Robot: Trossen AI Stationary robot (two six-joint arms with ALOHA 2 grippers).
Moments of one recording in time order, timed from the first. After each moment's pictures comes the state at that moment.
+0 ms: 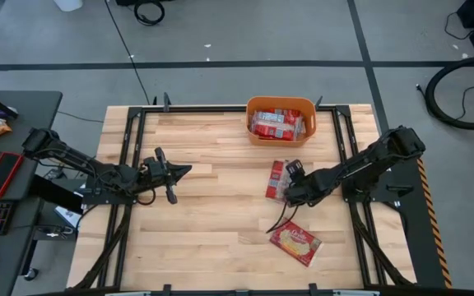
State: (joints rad) left arm -0.39 0.76 0.25 0.56 -0.75 0.01; right arm 0.27 1.52 0.69 -0.70 0.53 -0.30
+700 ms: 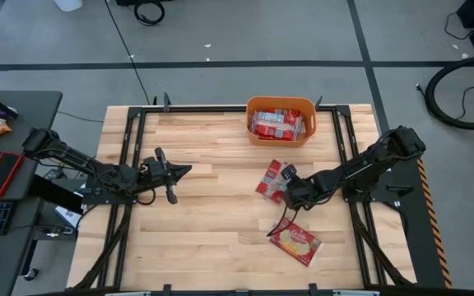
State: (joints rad) left arm -0.39 0.76 0.25 0.56 -0.75 0.01; right arm 0.27 1.52 0.60 -0.40 0.46 -0.45
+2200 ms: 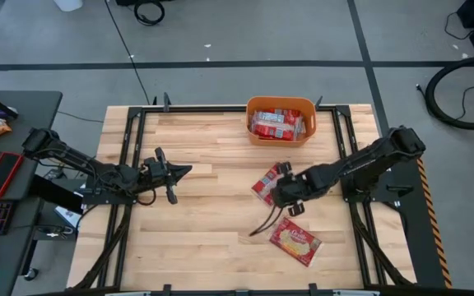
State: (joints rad) left arm -0.39 0.76 0.25 0.55 -0.75 0.01; right arm 0.28 1.52 0.98 -0.73 0.36 -0.10
